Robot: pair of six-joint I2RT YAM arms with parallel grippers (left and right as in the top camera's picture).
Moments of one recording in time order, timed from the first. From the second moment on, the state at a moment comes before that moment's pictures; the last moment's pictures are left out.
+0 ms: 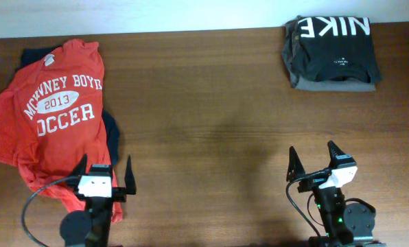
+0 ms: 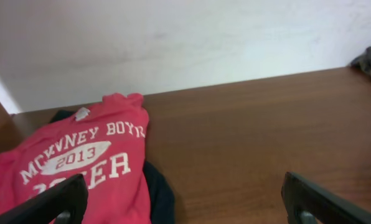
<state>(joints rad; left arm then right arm) 0.09 0.13 0.23 -0.22 0.11 0.13 -0.02 0.06 0.15 -0.12 -0.16 0.08</state>
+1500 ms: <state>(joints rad) 0.26 1.62 1.24 -0.73 0.11 0.01 -0.02 1.15 1.28 -0.97 -0.30 0.05</state>
